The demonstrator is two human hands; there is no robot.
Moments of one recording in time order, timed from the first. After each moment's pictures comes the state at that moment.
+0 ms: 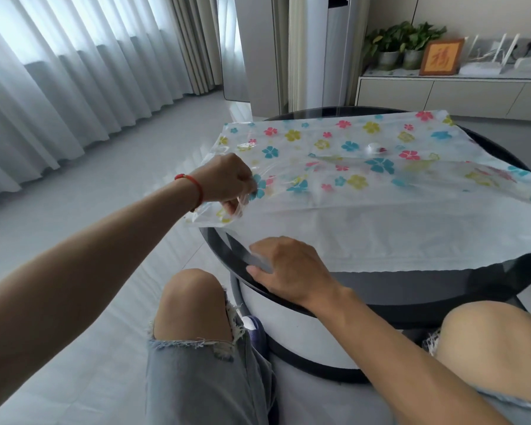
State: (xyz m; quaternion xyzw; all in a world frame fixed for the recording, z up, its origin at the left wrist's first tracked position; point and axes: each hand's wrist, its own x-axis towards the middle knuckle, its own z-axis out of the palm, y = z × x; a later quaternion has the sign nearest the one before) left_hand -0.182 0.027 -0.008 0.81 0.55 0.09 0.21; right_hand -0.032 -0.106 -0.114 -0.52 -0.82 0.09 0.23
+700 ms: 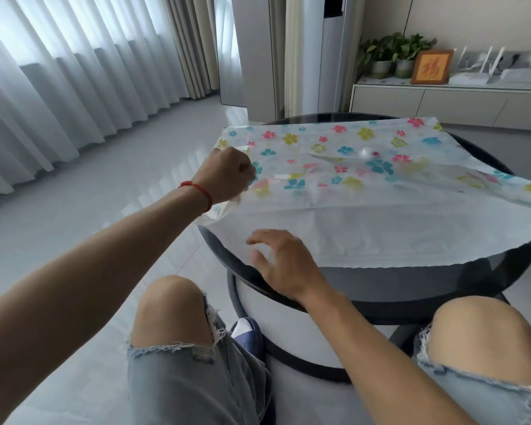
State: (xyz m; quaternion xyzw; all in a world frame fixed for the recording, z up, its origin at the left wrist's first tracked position) left_hand -0.168 0.014 -0.003 0.82 0.53 0.21 0.06; right_hand -0.037 -0.105 -0.121 -0.54 -0.73 0.18 0.37
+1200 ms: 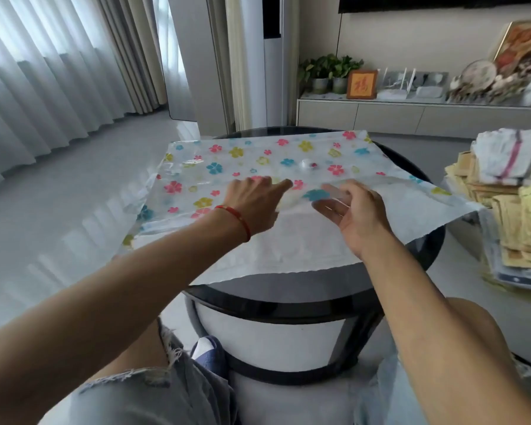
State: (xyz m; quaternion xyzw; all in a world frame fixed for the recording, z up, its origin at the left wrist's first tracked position) left_hand -0.046 -0.036 -0.016 0.91 0.39 0.05 -0.15; right_hand 0.138 -0.105 -0.055 -0.46 -0.19 0.46 0.73
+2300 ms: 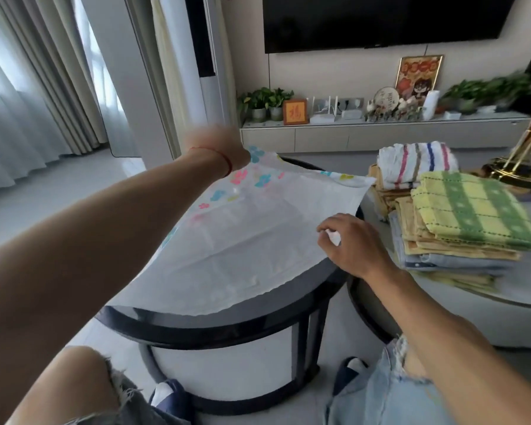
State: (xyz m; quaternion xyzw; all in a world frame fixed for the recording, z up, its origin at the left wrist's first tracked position) left_hand 0.052 -0.007 0.095 0.84 0.50 0.11 -0.15; right_hand 0.236 -0.202 -0.072 -0.72 -0.60 -0.07 0.33
